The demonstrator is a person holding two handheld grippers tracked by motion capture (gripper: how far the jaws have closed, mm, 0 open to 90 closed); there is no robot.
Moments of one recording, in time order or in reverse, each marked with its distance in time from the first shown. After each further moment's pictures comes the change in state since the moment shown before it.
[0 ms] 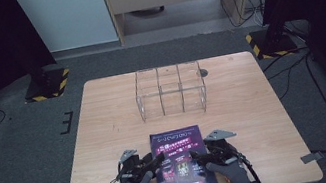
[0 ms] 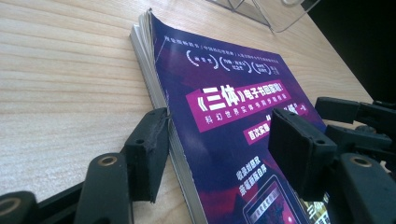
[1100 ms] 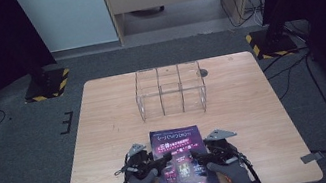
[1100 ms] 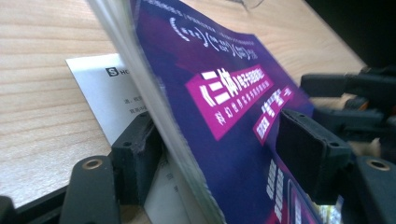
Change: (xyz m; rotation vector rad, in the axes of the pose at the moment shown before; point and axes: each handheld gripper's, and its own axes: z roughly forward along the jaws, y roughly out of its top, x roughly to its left) left arm -0.008 0.011 0.019 0.083 -0.090 0.121; right arm -0.001 0.000 -0.001 0.006 0.007 -0.004
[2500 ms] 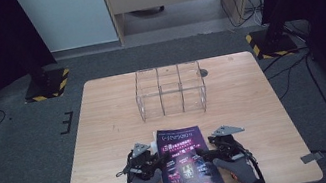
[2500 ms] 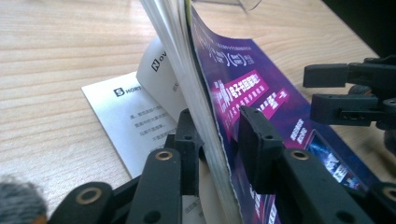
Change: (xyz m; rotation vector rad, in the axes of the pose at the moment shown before) left arm -0.032 0.011 -0.015 0.009 0.106 0.070; right arm -0.018 0.005 -0.013 -0.016 0.035 0.029
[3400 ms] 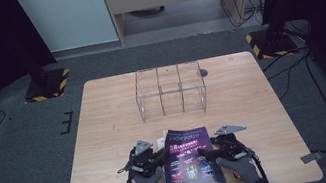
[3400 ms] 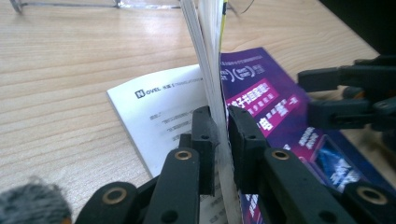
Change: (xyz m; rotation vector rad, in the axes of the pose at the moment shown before) left arm -0.001 0.003 0.008 0.020 0.024 0.061; right arm -0.010 -0.003 0.000 0.041 0.013 0.028
